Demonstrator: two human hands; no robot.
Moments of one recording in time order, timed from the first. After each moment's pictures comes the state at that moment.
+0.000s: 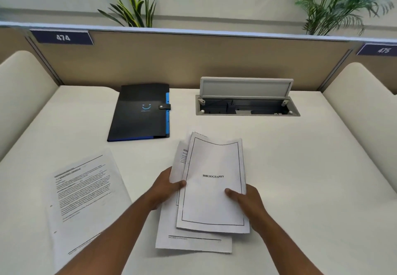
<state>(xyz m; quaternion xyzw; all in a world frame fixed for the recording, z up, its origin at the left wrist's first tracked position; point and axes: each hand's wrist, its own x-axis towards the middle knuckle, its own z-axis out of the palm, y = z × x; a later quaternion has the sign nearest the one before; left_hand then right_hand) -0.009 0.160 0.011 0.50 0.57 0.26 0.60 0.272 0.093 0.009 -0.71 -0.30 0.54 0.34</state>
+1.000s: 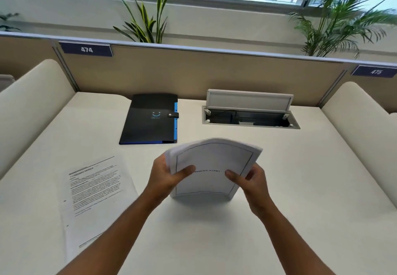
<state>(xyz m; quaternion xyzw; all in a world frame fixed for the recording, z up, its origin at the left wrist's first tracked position) -0.012 0.122 0.124 0.53 0.46 0.51 0.49 0.237 0.100 0.109 -0.48 -0.47 0.50 0.55</state>
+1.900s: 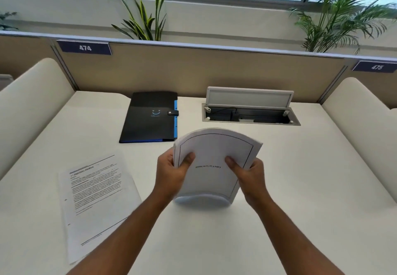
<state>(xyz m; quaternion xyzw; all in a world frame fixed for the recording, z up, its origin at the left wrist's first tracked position) 0.012 0.121 0.125 0.50 0.50 0.56 0.44 0.222 0.112 0.111 -0.51 -0.43 0.46 0.59</state>
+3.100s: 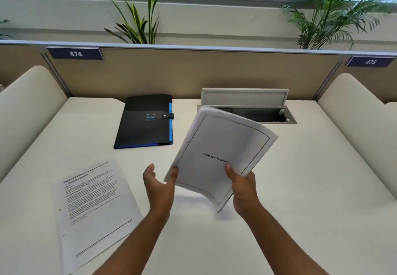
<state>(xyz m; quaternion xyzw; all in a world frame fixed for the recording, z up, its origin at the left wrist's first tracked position) 0.010 0.120 0.063 0.34 0.68 0.50 0.42 0.215 0.116 0.076 -0.55 -0.21 0.53 0.61</state>
